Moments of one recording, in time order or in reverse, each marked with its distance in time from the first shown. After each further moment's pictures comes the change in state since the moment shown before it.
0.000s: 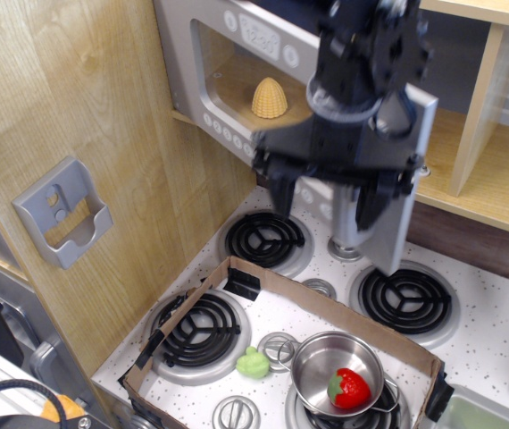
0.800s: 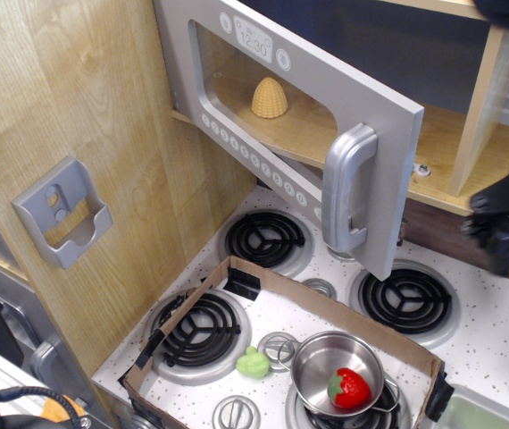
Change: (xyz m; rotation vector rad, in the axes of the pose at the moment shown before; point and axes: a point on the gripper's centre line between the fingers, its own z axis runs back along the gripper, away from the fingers) arm 0.000 -0.129 0.007 -0.156 0.080 0.326
